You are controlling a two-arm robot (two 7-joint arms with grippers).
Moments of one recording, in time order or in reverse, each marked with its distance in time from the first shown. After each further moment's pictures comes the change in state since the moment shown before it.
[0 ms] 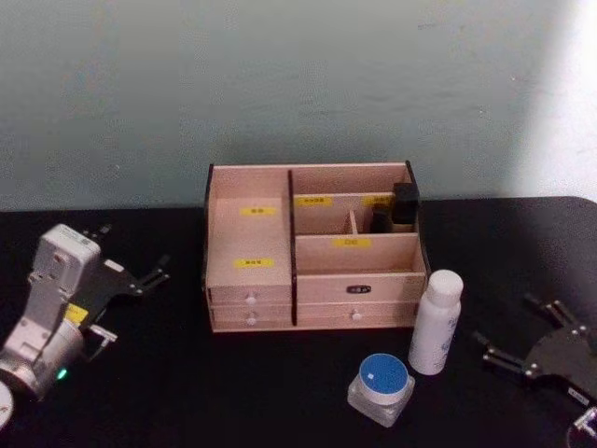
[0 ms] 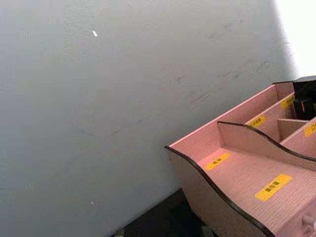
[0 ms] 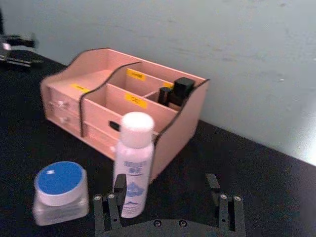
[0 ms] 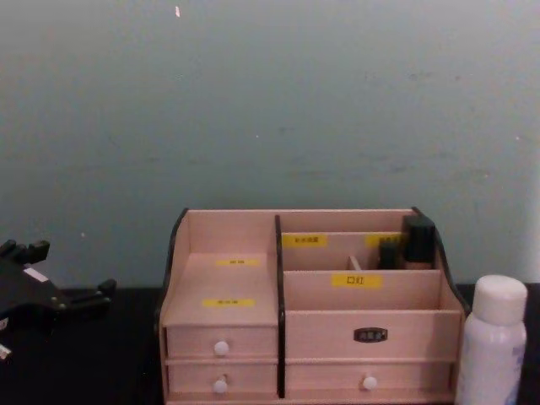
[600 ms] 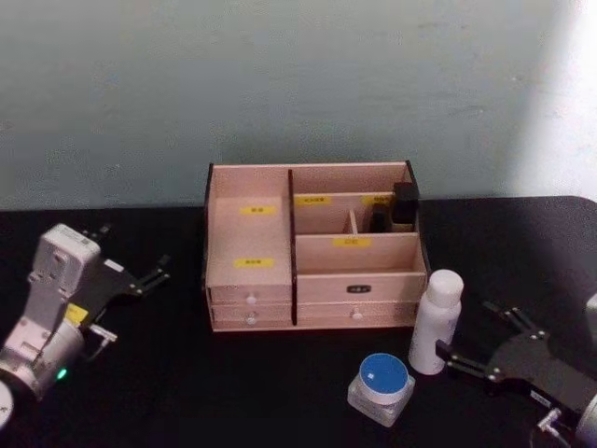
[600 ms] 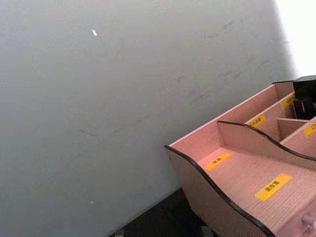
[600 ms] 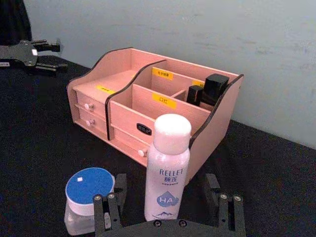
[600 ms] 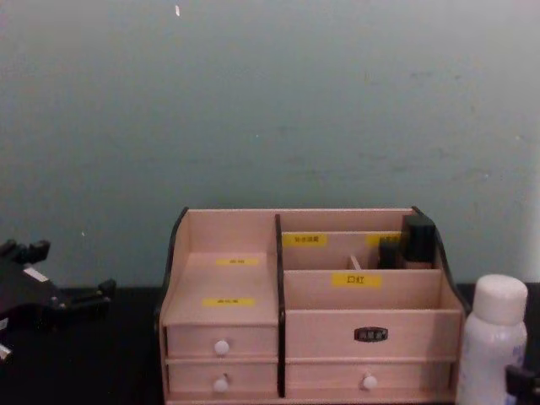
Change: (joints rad) left arm 0.000 0.000 0.000 0.000 0.000 0.000 0.000; right arm 0.059 -0.084 -0.034 0.046 -0.011 0.044 0.091
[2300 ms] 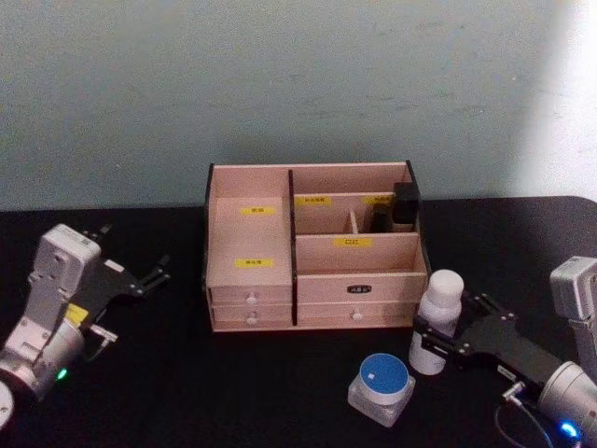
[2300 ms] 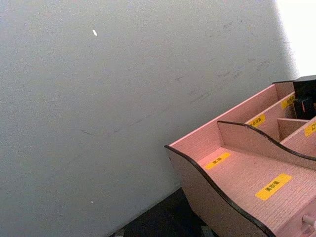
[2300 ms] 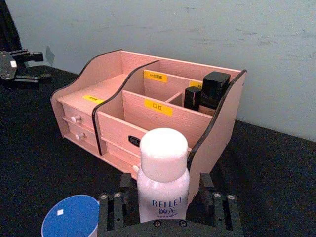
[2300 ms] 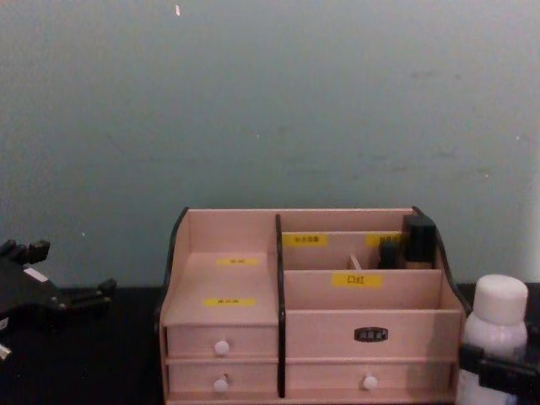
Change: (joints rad) left arm 0.000 0.000 0.000 0.000 0.000 0.000 0.000; right arm 0.117 -0.149 0.001 0.127 -0.039 0.058 0.044
